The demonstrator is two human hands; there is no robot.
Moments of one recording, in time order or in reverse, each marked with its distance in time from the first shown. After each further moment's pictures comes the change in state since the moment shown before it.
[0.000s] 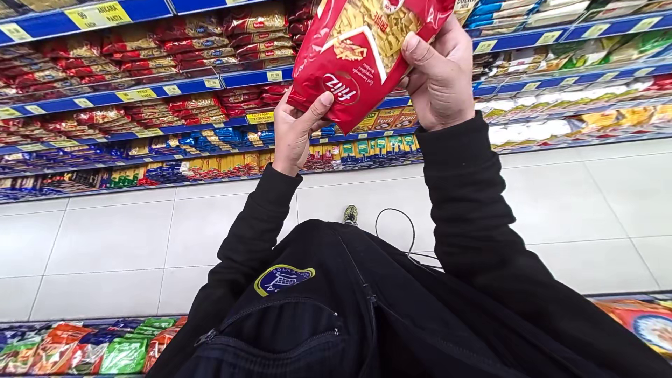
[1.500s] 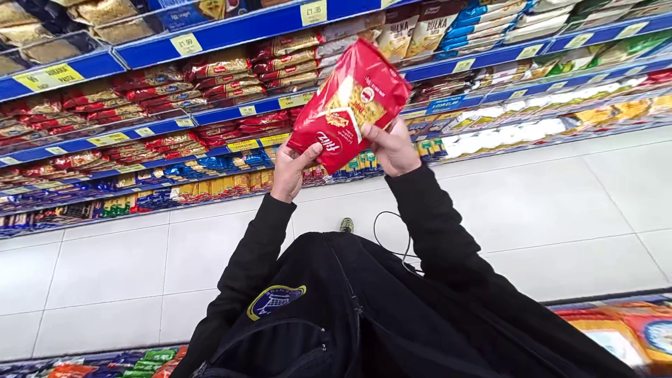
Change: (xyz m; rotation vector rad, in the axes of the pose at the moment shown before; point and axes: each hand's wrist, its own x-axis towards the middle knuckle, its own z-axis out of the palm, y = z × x) left_hand 0.096 -0.103 0.006 -0.002 0.018 -0.183; right_hand 0.011 0.073 -0.093 0.084 0.157 0.244
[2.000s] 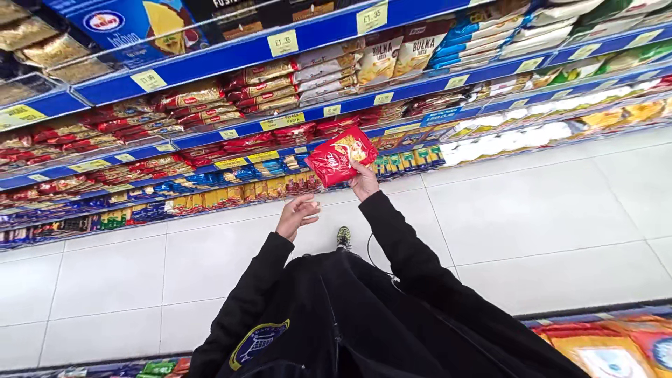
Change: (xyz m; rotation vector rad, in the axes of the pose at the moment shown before) left_hand 0.006 -0.105 -0.018 0.215 0.080 -0.619; right_hand 0.055 0.159 -0.121 0.461 0.550 0.365
